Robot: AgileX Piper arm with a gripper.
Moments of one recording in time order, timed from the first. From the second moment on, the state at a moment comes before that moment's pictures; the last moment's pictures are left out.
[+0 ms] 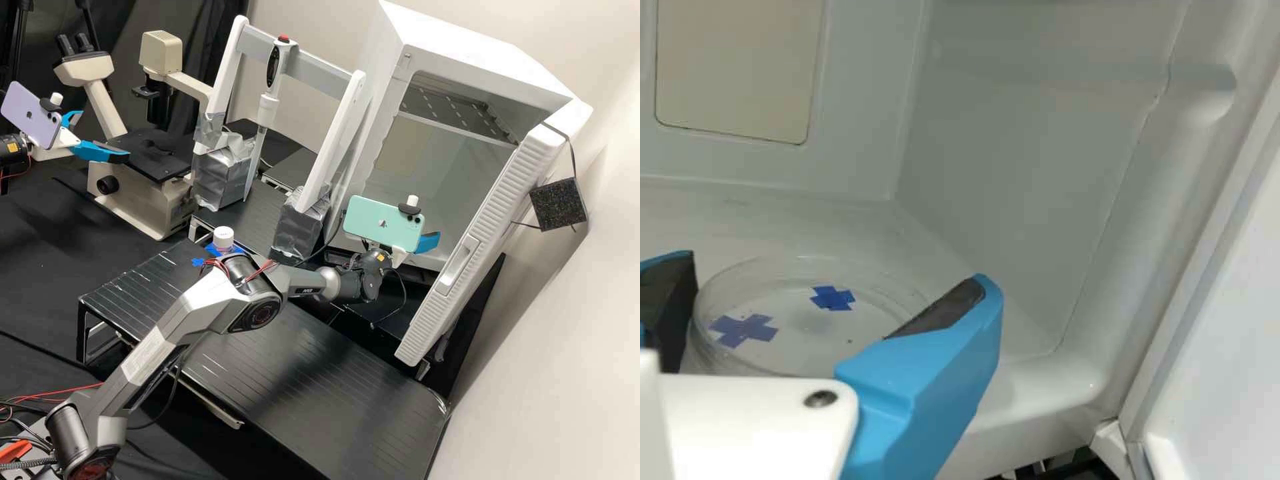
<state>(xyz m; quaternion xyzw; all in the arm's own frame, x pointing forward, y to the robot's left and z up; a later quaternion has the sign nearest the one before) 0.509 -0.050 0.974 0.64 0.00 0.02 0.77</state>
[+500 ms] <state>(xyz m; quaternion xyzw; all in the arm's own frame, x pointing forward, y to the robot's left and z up) 0.509 -0.051 0.972 0.64 0.00 0.02 0.77</state>
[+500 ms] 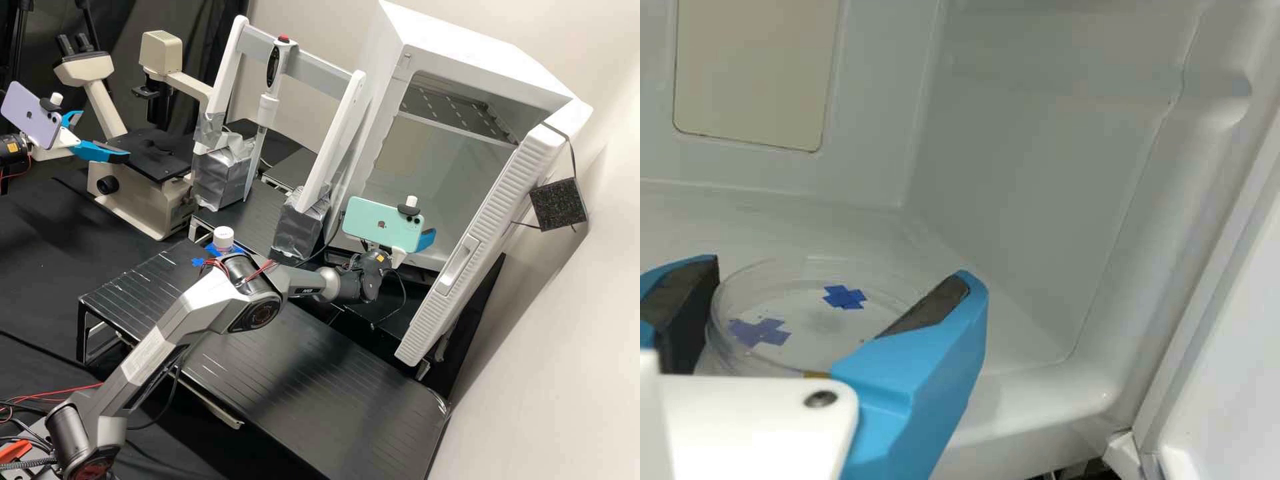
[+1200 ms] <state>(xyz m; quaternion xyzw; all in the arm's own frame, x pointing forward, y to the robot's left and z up) 0.479 -0.053 0.997 0.64 -0.02 0.02 0.77</state>
